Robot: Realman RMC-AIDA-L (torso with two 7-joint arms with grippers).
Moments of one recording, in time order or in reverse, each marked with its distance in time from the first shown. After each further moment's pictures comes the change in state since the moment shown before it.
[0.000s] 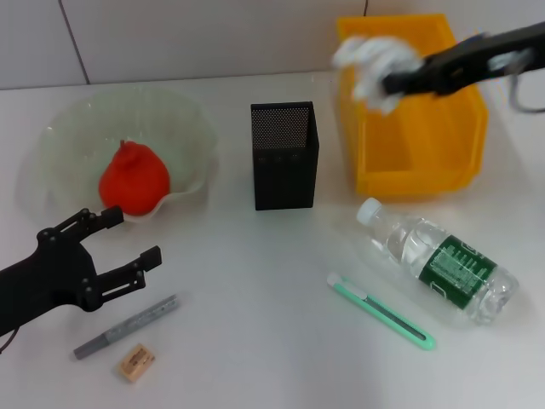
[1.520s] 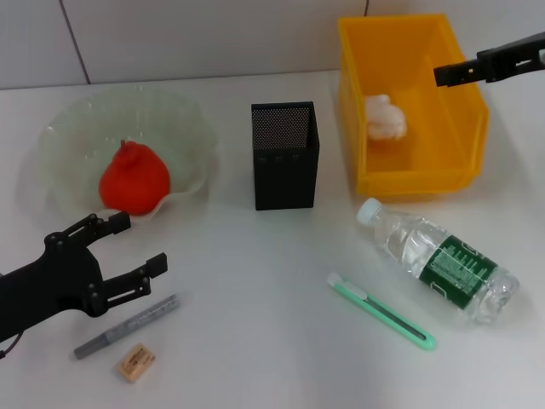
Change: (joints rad) left arm -0.007 -0.001 0.002 -0.001 0.026 0.001 -0.007; right arm -0.006 -0.004 0.057 0.021 -0.194 0.129 0.047
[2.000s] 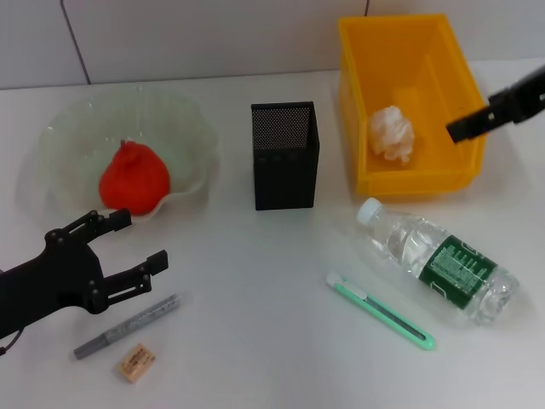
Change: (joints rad) left arm -0.004 0.000 0.001 0.007 0.000 0.000 -0.006; right arm 0.092 -0.041 -0.021 -0.215 -0.084 -0.476 0.128
